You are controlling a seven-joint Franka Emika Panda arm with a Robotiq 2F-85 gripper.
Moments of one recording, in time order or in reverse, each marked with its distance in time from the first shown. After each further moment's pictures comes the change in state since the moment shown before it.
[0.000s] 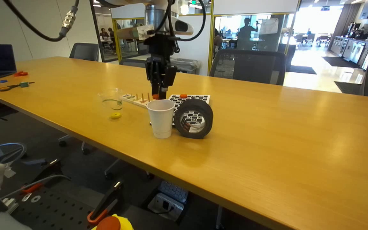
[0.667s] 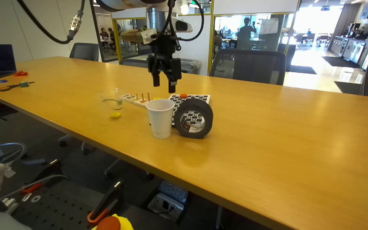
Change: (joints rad) arm 0.013 0.052 0.023 0.039 -0.001 0.109 0.025
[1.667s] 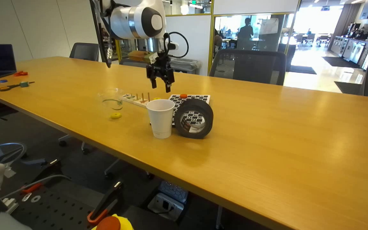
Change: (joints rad) arm 0.162 0.483 0.064 0.445 -0.004 0.118 0.058
